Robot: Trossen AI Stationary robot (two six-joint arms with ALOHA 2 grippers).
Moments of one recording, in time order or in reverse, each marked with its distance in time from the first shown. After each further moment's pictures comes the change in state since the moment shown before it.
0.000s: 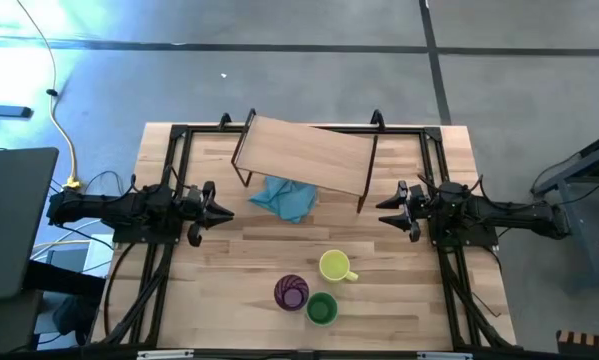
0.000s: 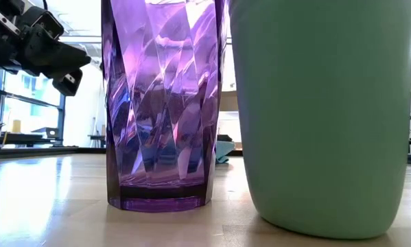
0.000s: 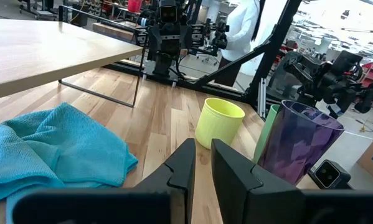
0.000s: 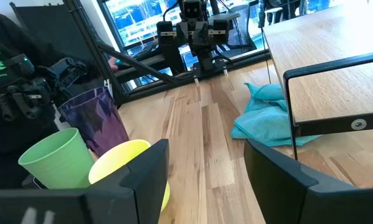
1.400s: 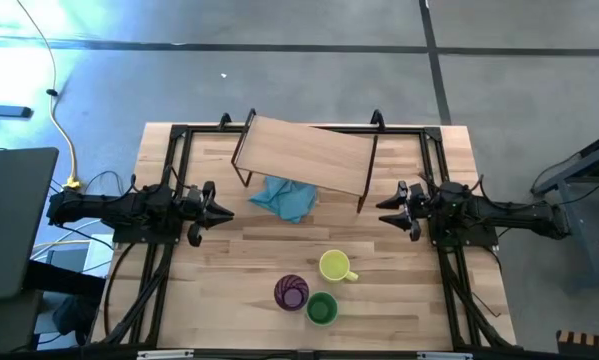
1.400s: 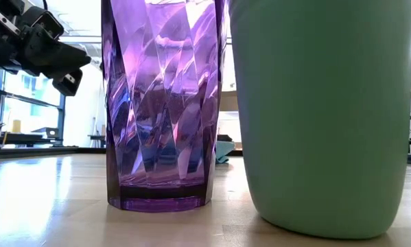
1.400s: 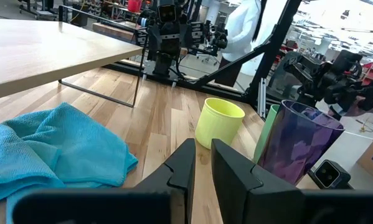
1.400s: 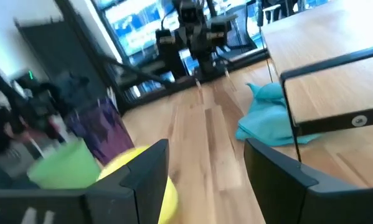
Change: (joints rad) left arm 0.000 0.000 0.000 0.000 0.000 0.000; right arm 0.000 0.000 0.000 0.034 0.008 0.095
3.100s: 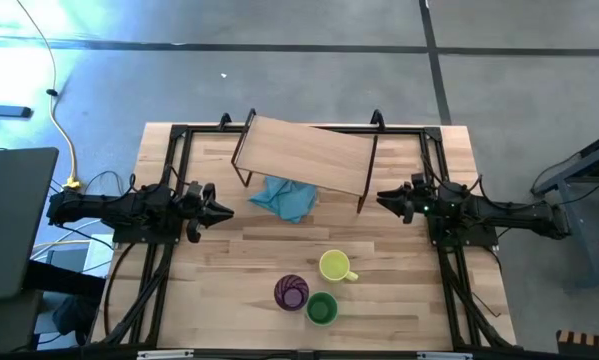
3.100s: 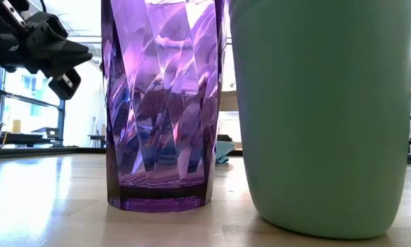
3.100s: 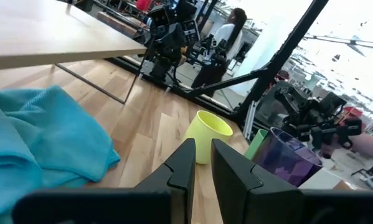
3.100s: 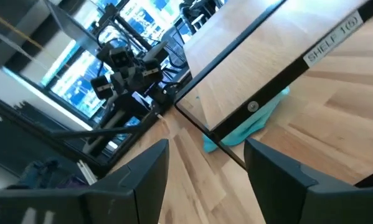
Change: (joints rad) left arm 0.000 0.000 0.000 0.032 -0.018 -0.227; right arm 0.000 0.000 0.000 -0.053 0.272 0.398
